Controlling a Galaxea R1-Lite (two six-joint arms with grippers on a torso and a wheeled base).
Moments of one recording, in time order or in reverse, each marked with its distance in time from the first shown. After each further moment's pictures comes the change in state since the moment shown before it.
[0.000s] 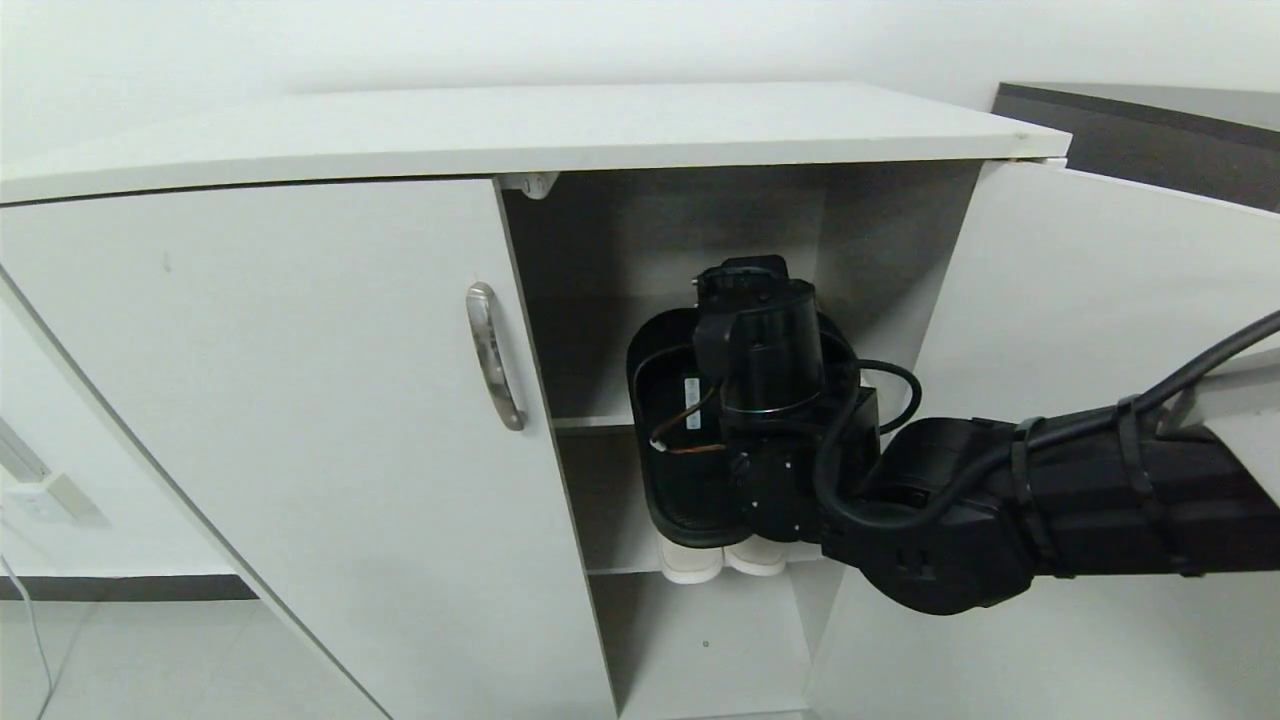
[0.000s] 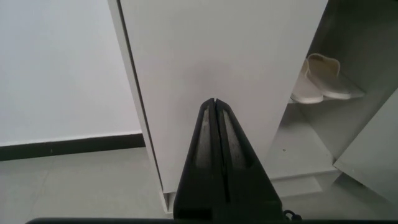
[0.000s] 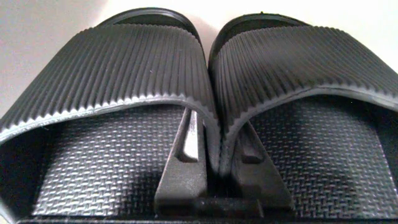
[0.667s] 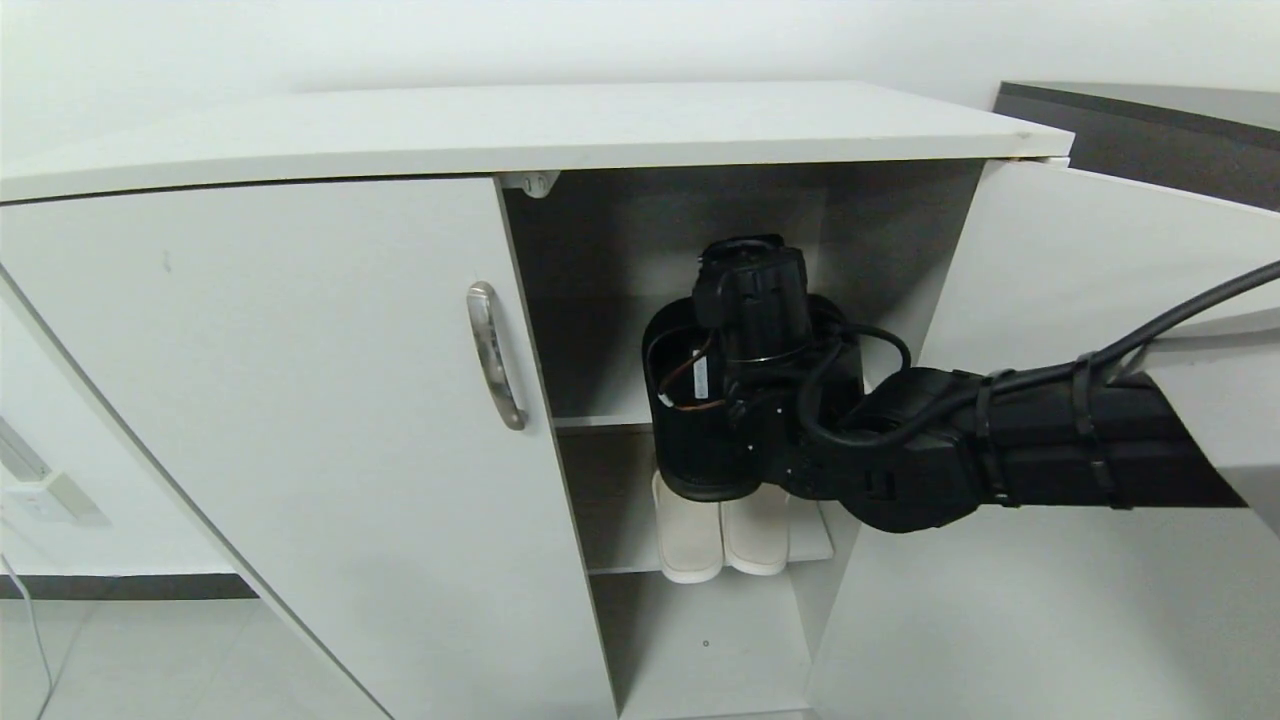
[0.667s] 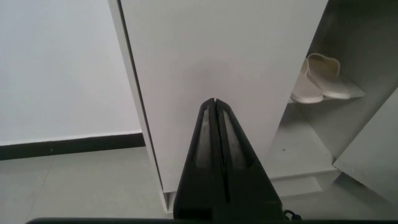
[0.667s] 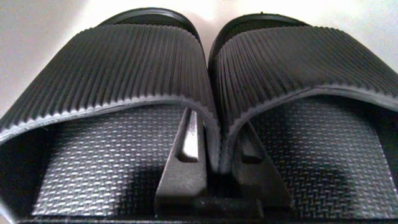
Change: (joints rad) left arm 0.000 0.000 0.000 0.000 0.001 -0.001; right arm -0.070 0.068 -0.183 0.141 0.026 -0.001
